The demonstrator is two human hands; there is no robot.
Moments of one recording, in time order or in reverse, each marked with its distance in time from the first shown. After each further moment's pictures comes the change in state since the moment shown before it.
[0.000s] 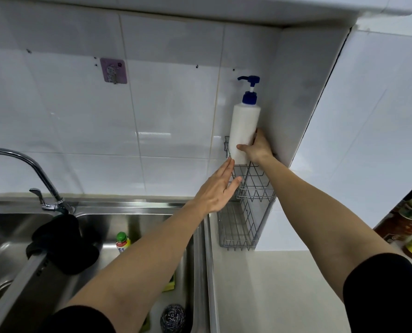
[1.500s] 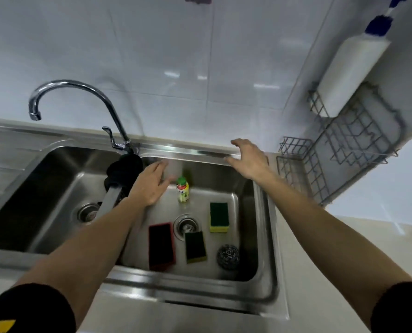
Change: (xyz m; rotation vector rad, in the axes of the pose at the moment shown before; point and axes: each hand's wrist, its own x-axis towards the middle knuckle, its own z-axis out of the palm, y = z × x) left_hand -0.226 -0.255 -0.108 0.288 0.044 -0.479; right_hand -0.148 -0.014 0.204 -0.487 -0.393 -0.216
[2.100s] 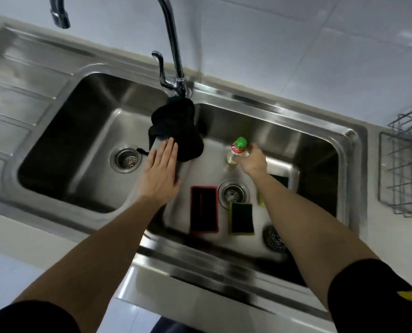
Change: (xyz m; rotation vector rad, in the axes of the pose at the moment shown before) left_hand -0.056 -0.148 0.069 0.531 -0.057 -0.143; right_hand 0.057 -0.028 0.266 0.255 -0.242 0.459
